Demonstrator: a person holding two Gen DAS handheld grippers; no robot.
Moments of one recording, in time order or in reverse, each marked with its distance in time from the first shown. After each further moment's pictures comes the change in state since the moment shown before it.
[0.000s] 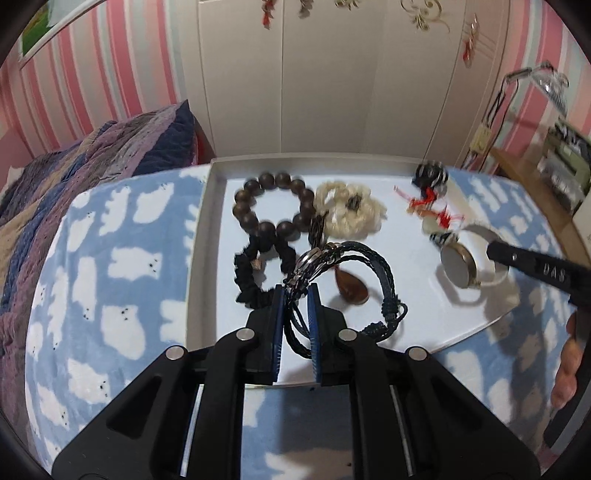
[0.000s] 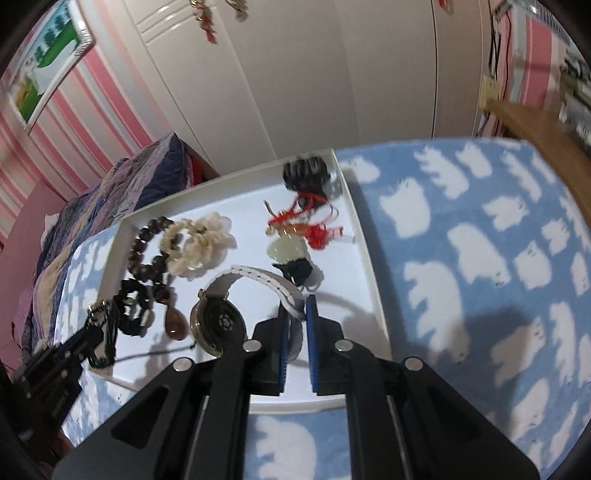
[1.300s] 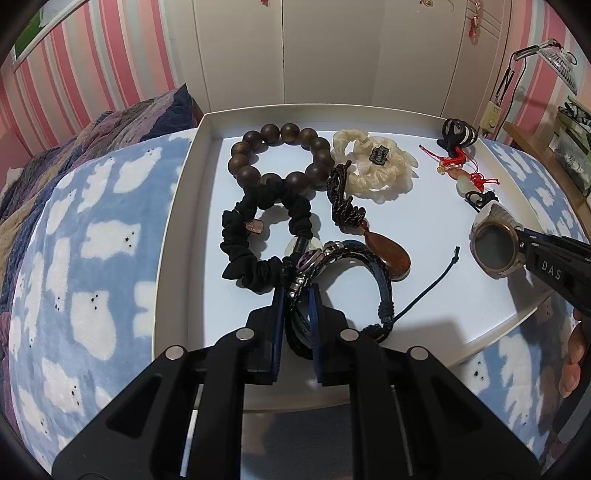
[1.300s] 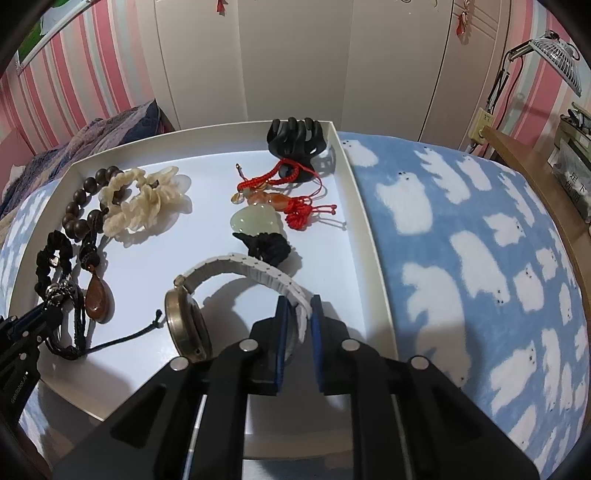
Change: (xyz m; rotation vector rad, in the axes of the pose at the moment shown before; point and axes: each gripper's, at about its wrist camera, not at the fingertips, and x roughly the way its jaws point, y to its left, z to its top) left arm 0.053 0.005 -0.019 0.011 0.050 0.016; right arm 0.037 0.018 -0.019 -0.171 -0.023 -0.200
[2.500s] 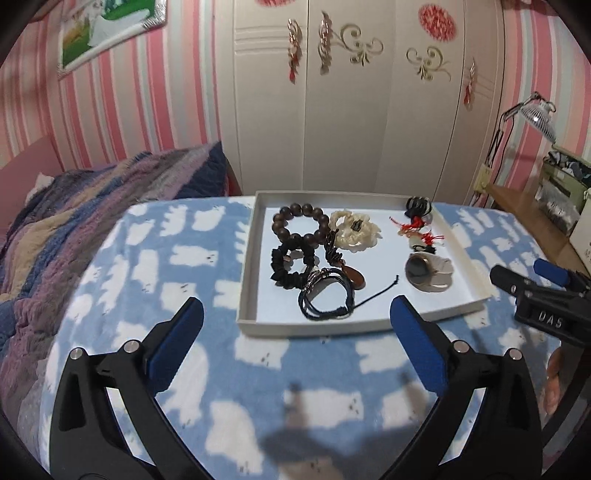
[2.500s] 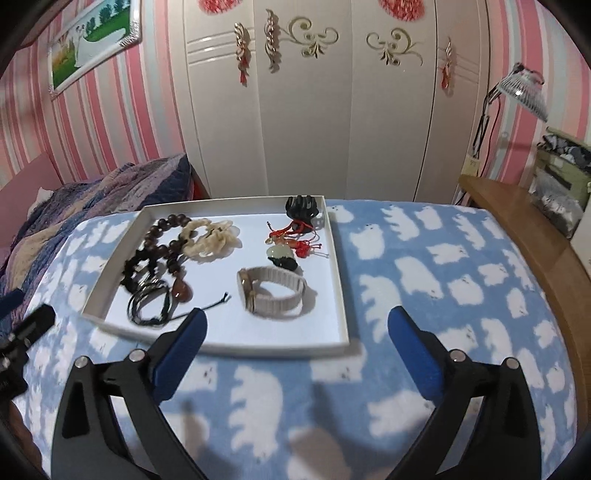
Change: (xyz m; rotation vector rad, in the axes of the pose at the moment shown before) left arm -0.157 -0.002 -0.046 -0.078 -0.277 0.054; right arm -0.144 -0.018 -0.050 -0.010 -0.255 0.065
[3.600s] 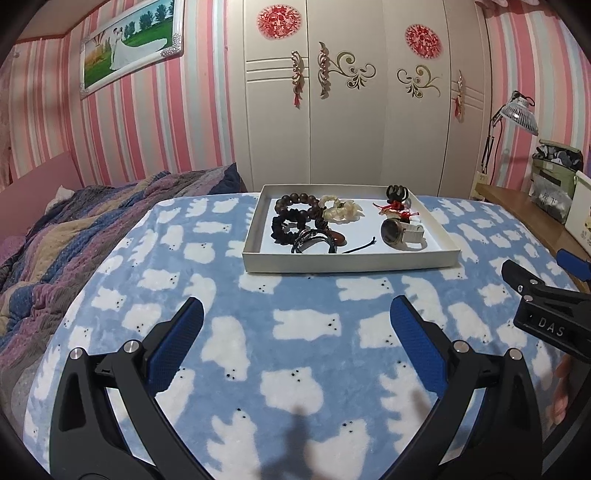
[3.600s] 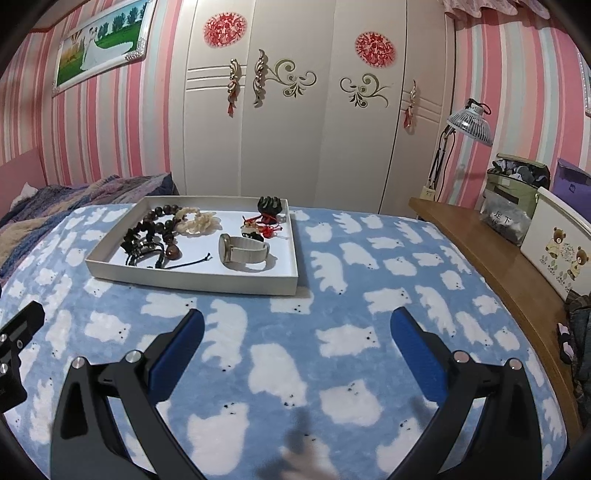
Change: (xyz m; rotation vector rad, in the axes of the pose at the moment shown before) left arm -0.079 -0.023 -0.096 0.016 -0.116 0.054; right arm -0.078 -0.006 -0.089 -0.051 -0.161 -0.136
